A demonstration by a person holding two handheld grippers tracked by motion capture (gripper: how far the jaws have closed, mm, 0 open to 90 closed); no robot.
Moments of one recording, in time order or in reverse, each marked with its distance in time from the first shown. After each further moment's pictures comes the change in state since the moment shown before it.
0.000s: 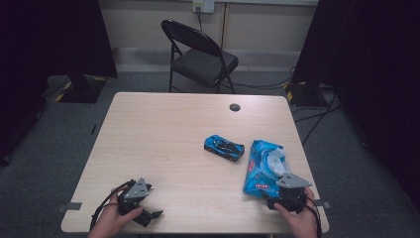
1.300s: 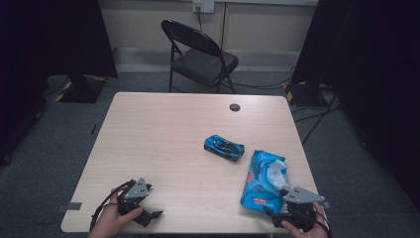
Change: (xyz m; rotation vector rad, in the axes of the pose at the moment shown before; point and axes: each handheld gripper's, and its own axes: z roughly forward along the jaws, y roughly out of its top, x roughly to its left) left arm 0.000 0.000 0.000 0.000 0.000 0.000; right arm 0.019 -0.016 -0.040 -0.013 0.115 0.050
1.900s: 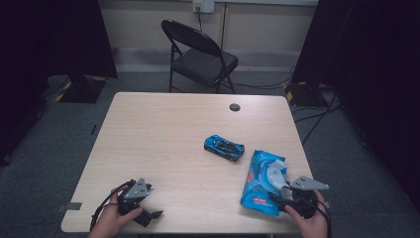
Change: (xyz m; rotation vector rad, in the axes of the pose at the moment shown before) left arm 0.000 0.000 0.000 0.000 0.005 0.005; right arm -0.036 -0.001 0.016 -0.015 -0.042 0.101
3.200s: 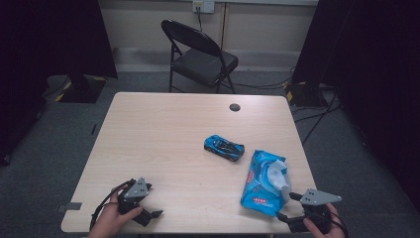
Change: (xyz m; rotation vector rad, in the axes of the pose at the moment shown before) left arm 0.002 0.000 0.000 0.002 -0.007 0.011; right arm -0.001 -0.022 -0.033 0.026 0.171 -0.124
